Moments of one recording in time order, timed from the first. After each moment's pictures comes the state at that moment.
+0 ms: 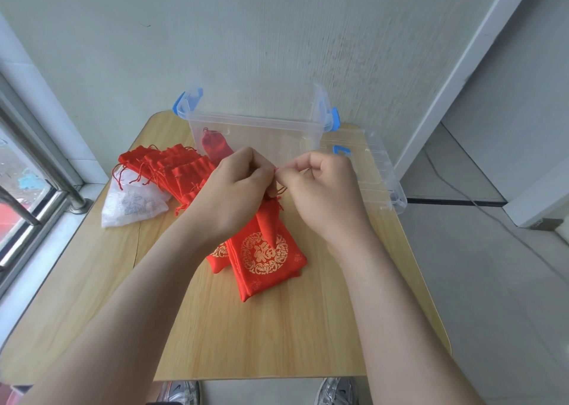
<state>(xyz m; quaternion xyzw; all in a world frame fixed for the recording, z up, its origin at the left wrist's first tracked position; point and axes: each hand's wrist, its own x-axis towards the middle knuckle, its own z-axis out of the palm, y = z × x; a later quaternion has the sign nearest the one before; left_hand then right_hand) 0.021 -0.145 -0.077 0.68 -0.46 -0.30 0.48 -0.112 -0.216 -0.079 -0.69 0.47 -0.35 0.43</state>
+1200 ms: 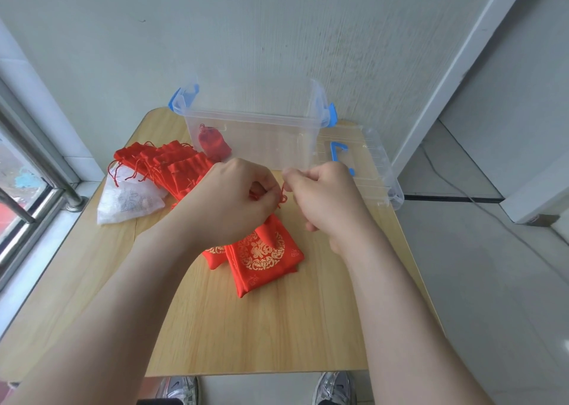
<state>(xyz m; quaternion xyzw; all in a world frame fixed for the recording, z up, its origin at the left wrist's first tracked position) 0.027 -0.140 -0.079 0.69 -0.64 -0.16 0.30 -0.123 -0.215 -0.081 -0.68 0.52 -0.26 0.45</state>
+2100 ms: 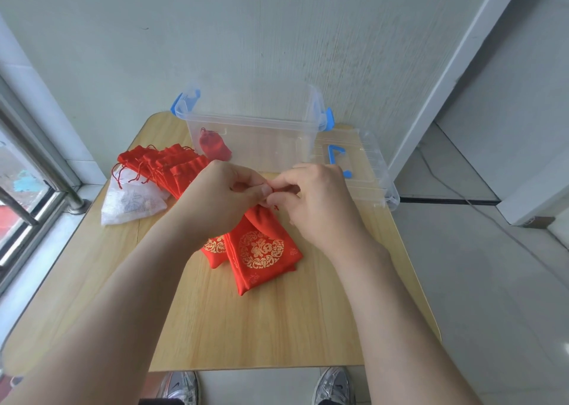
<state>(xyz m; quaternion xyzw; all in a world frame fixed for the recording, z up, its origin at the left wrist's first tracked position) 0.035 -0.133 -0.081 0.69 -0.53 -0.30 0.38 -0.127 -0.219 -0.095 -0.87 0.31 -0.32 0.21</state>
